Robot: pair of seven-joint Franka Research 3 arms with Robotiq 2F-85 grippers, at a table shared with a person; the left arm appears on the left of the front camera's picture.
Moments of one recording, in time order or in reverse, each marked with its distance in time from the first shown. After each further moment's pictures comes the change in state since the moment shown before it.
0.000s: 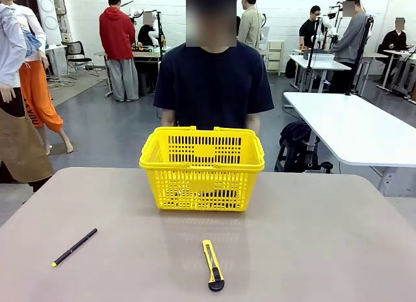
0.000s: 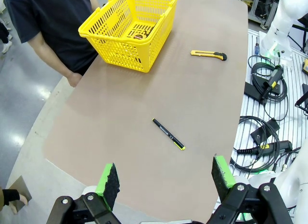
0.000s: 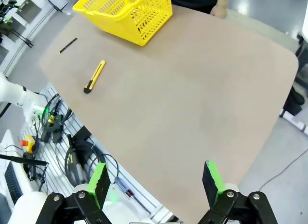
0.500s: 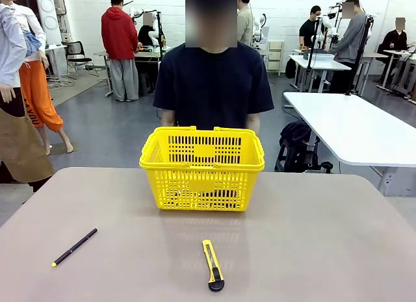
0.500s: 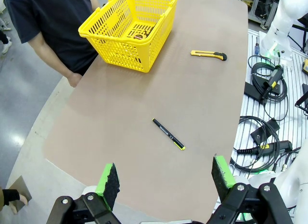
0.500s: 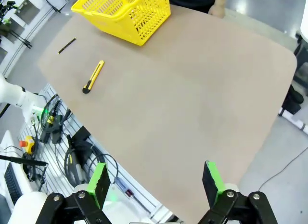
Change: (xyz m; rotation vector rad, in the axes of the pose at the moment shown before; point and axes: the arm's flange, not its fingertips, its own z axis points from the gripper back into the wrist) left arm 0.000 0.000 0.000 0.000 0.000 0.000; right arm -0.001 0.000 0.001 -0.006 0.000 -0.005
